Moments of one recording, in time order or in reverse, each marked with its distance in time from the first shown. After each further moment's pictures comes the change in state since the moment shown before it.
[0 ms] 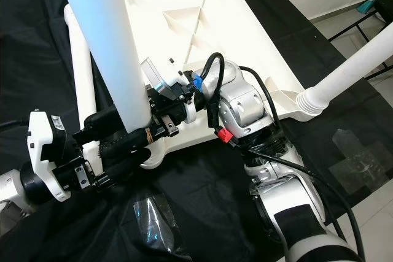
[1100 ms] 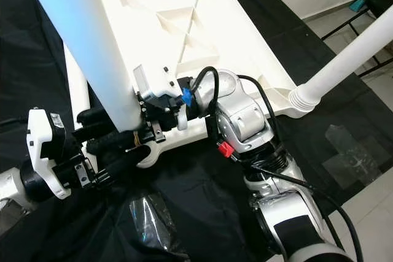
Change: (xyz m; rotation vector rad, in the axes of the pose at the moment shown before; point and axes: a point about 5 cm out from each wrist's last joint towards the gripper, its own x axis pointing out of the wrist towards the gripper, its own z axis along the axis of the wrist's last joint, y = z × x) left arm 0.000 0.003 0.002 0.008 -0.012 0.014; right arm 0.011 0.002 -0.006 -0.029 0.043 -0.273
